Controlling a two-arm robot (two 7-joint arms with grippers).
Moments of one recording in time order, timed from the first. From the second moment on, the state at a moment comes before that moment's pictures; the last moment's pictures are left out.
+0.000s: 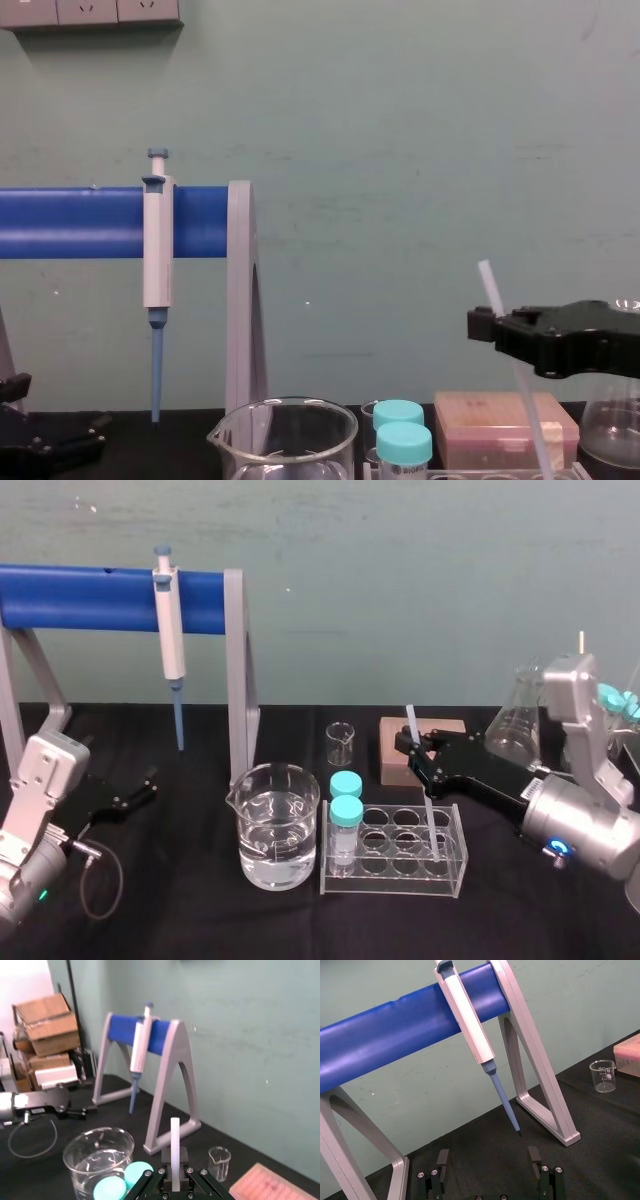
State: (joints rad) left arm -0.20 0.60 0.45 -1.41 -0.25 -0.12 0.03; right arm 0.32 0.54 -0.43 -1.48 0.55 0.02 0.52
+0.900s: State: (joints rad) left arm -0.20 0.60 0.45 -1.41 -0.25 -0.12 0.03; right arm 0.31 0.54 -0.27 -1.60 0.64 -0.14 0.58
